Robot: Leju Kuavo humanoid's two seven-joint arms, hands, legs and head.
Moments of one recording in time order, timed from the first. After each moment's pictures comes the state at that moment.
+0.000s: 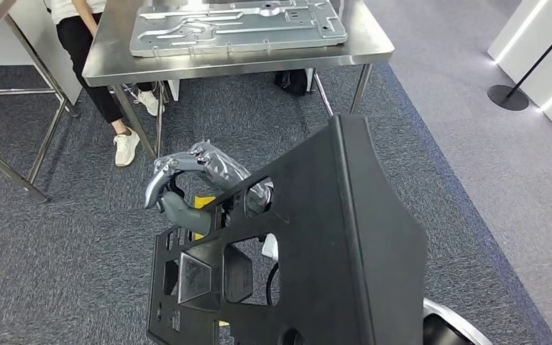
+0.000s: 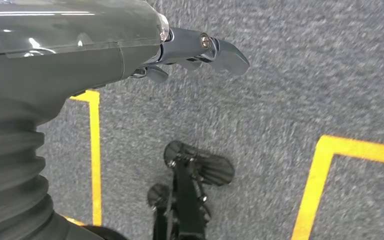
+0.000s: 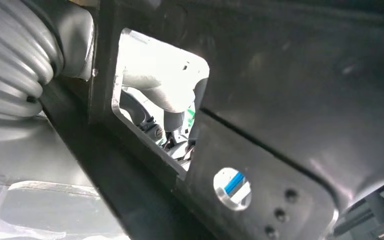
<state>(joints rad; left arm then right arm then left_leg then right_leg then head) -0.09 0.00 1.27 -0.22 -0.79 -0.10 -0.37 -0.73 0.12 0.78 -1.45 -0.09 0.28 -0.45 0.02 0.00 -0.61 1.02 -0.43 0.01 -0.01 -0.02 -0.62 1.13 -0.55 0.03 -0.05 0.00</state>
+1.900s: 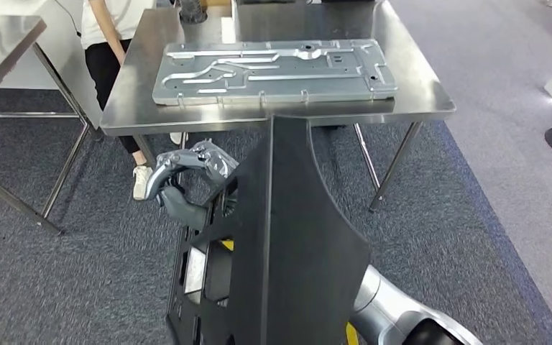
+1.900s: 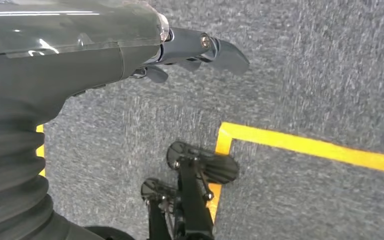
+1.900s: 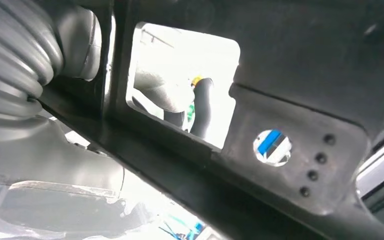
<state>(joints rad) -0.09 0.01 1.26 -0.22 -0.84 -0.11 -0.41 -0.70 0.15 0.77 -1.43 -0.09 0.24 -0.45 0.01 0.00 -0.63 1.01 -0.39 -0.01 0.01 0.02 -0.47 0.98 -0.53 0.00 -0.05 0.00</state>
